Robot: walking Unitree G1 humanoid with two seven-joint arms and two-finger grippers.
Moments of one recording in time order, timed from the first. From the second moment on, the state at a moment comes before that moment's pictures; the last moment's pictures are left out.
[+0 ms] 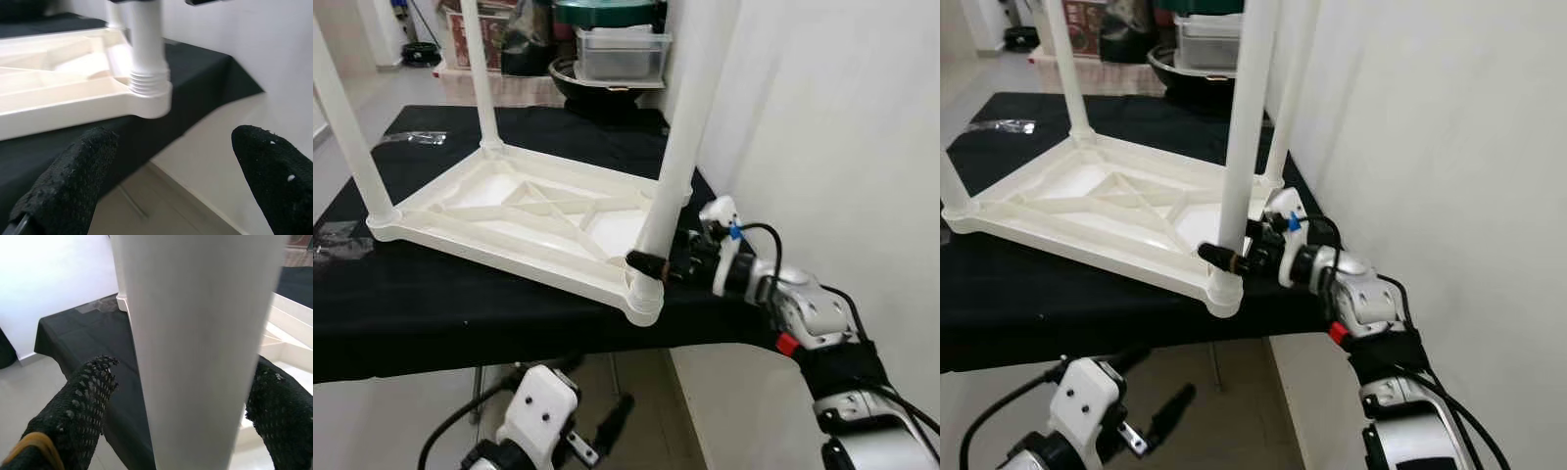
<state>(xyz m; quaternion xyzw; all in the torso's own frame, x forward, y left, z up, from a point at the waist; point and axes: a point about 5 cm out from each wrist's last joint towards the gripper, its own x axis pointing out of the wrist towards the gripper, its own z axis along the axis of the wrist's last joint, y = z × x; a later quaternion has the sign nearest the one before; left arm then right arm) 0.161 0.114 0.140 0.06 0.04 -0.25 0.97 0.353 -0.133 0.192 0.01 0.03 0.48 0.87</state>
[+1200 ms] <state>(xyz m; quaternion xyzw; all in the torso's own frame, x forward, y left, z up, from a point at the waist) 0.176 0.124 0.148 0.09 0.01 -0.20 0.98 0.370 -0.076 0.191 0.05 -0.03 0.13 0.99</state>
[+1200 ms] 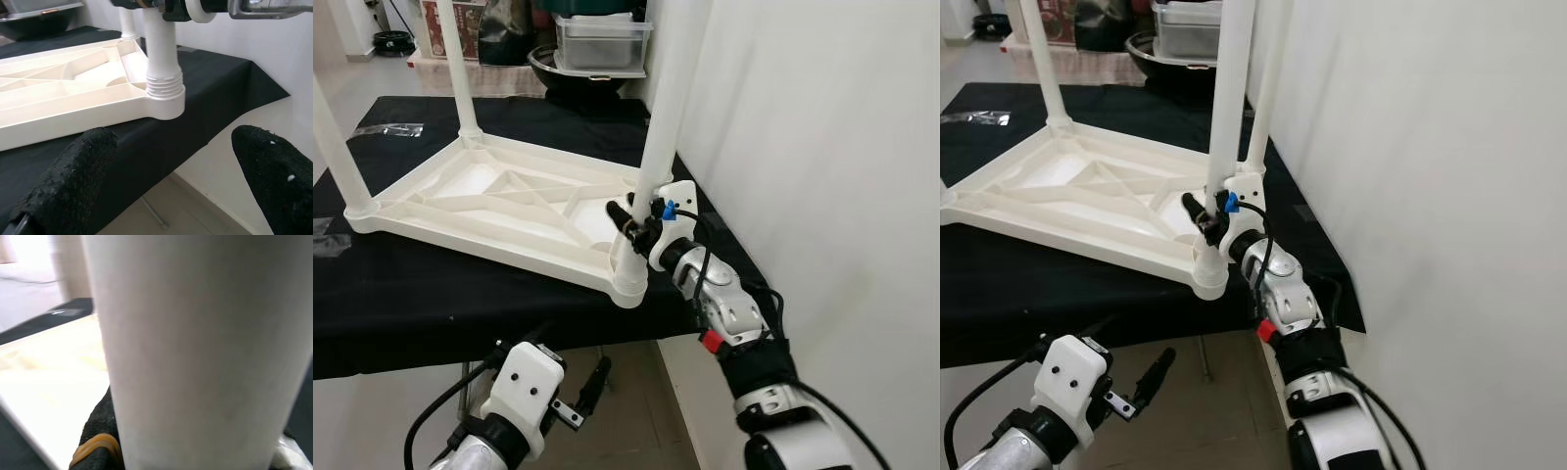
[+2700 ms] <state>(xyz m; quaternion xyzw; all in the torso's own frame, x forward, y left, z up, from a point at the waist) 0.181 0.105 0.142 0.10 0.01 -0.26 0.96 0.382 -0.117 0.218 0.10 -0.03 0.45 0.89</state>
